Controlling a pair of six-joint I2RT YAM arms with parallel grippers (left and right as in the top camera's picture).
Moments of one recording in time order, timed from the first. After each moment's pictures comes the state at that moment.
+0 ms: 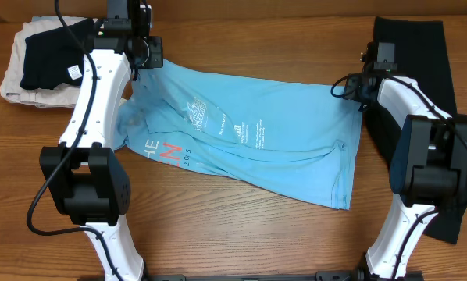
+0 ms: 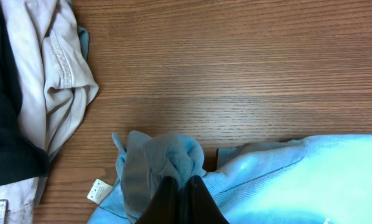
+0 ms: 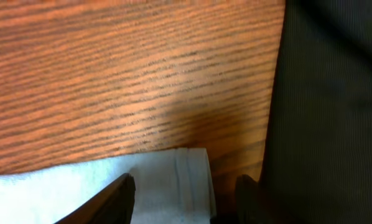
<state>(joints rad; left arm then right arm) -0.04 2.07 1.93 -0.85 -0.02 -0.05 -0.09 2.16 1.52 -0.46 0.09 0.15</state>
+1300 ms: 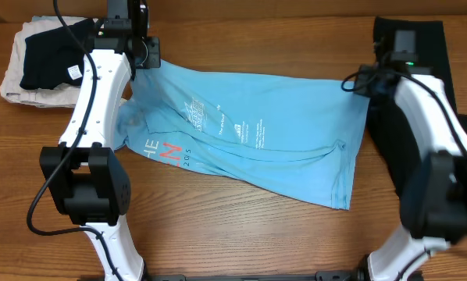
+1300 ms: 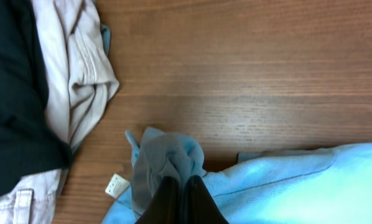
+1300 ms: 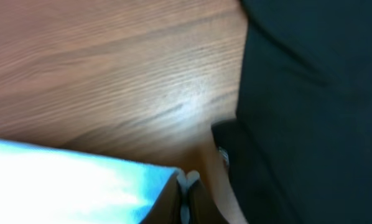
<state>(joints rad) -0.04 2.07 1.93 -0.87 -0.09 -0.05 -0.09 1.85 1.53 -0.76 0.02 0.19</state>
